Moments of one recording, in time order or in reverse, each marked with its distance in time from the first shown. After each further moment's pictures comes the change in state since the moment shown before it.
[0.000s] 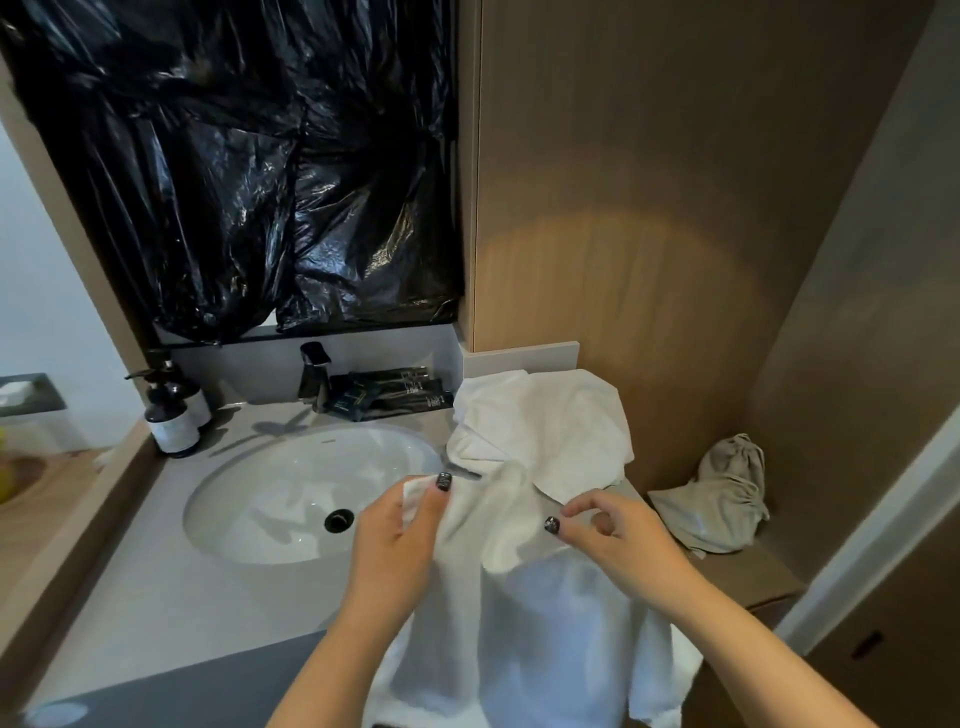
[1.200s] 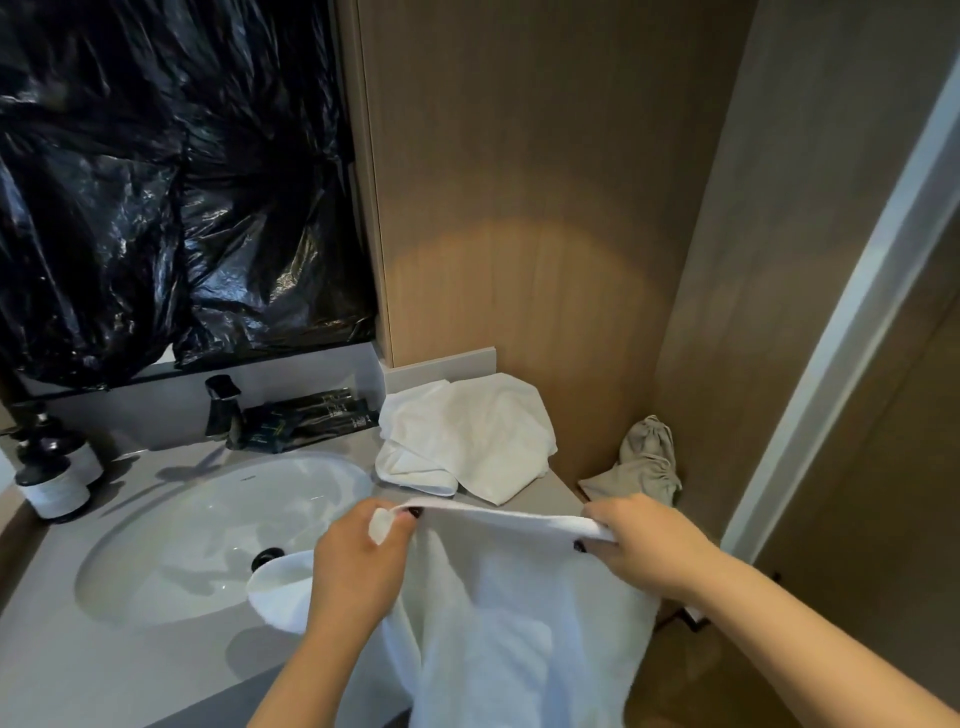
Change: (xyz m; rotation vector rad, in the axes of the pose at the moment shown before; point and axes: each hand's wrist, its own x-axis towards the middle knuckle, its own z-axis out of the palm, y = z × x) left_hand 0.005 -0.015 0.028 0.376 -0.067 -0.022; right_hand -0.052 -0.007 -0.076 -0.885 -0.118 0.055
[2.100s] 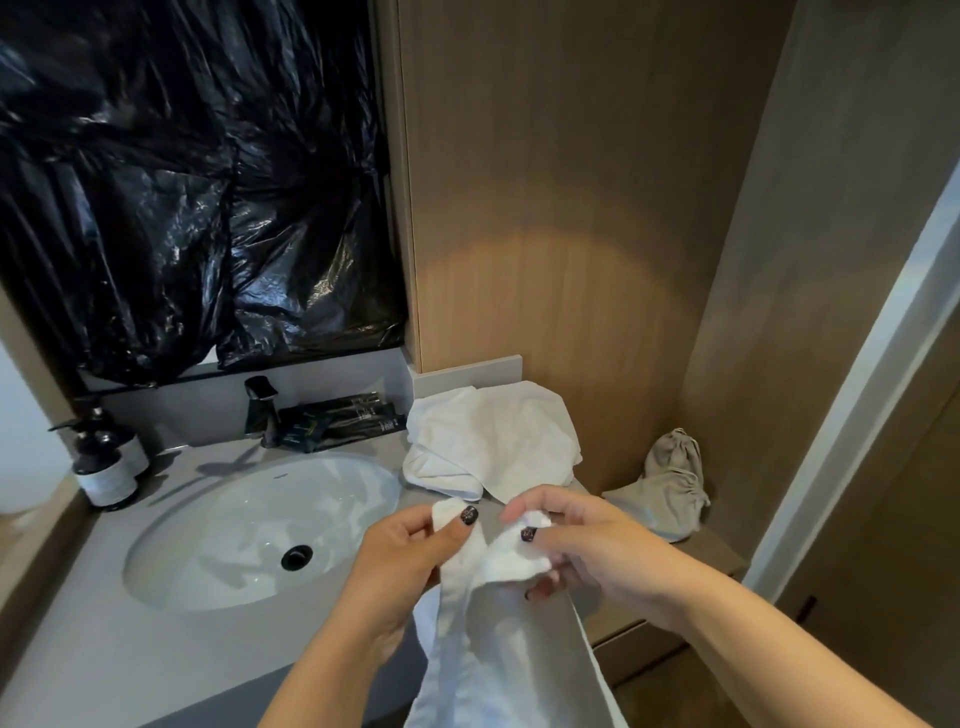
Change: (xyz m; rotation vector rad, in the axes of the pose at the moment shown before) left_hand -0.019 0.028 -0.020 -0.635 -0.422 -0.259; right_hand -0.012 -0.081 -0.024 1.301 -0.297 -0.055
